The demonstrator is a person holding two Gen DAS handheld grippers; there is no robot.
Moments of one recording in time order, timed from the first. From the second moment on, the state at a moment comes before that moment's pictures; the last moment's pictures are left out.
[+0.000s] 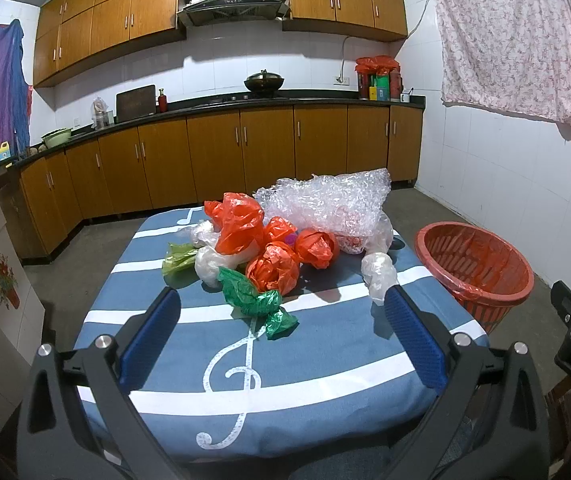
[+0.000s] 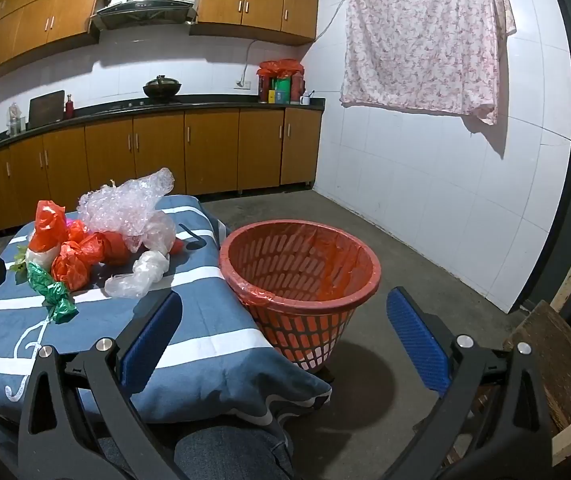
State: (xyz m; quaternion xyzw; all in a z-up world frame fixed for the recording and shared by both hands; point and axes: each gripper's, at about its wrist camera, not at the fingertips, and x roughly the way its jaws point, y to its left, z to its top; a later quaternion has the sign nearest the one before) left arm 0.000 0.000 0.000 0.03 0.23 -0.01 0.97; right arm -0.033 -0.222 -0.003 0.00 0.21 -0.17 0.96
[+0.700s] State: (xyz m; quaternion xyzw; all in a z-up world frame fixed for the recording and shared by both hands) left arm 0.000 0.000 0.000 0.03 0.24 -0.01 0.97; right arm -0.033 -0.223 -0.002 0.00 0.21 -0.17 0.96
